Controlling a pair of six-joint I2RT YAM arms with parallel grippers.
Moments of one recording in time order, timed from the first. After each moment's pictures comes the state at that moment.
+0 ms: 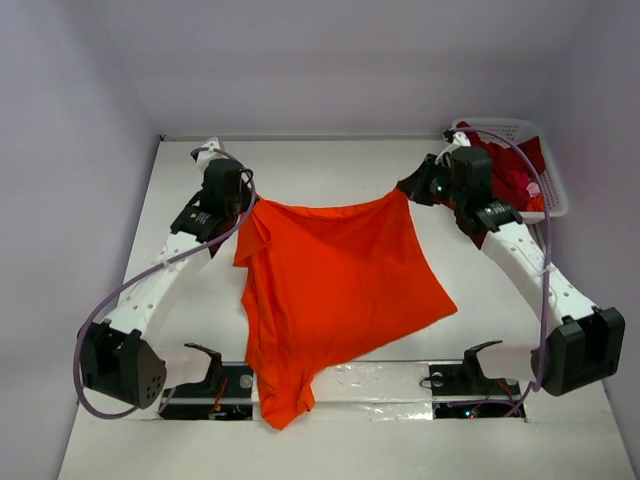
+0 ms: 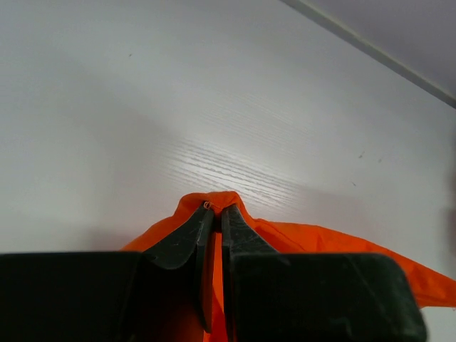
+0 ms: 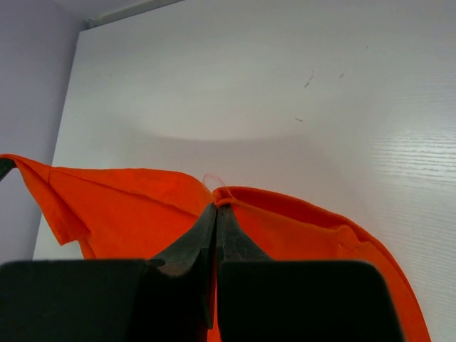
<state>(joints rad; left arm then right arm) -0.35 1.23 1.09 -0.38 -0.33 -0.64 0.30 1.27 1.14 -0.25 -0.18 0.53</state>
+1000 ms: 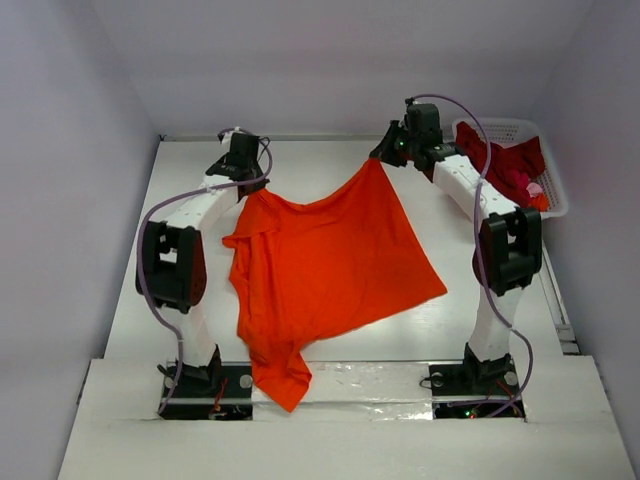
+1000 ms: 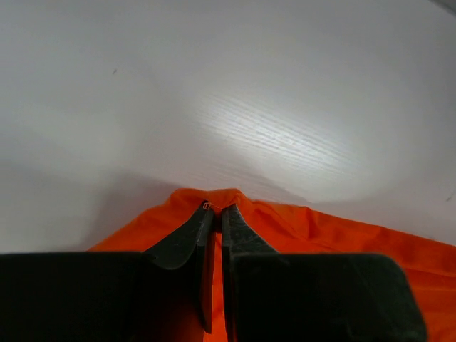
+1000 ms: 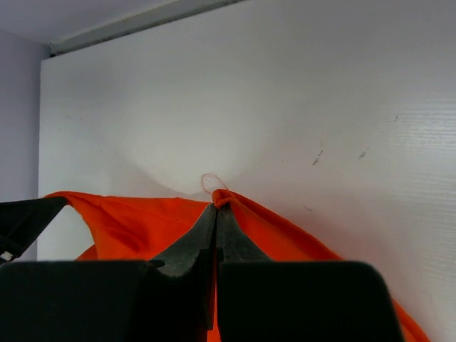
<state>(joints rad) -0.25 1.78 1.41 -0.37 -0.25 -0.57 0.29 1.93 1.71 -0.28 -0.20 0.58</state>
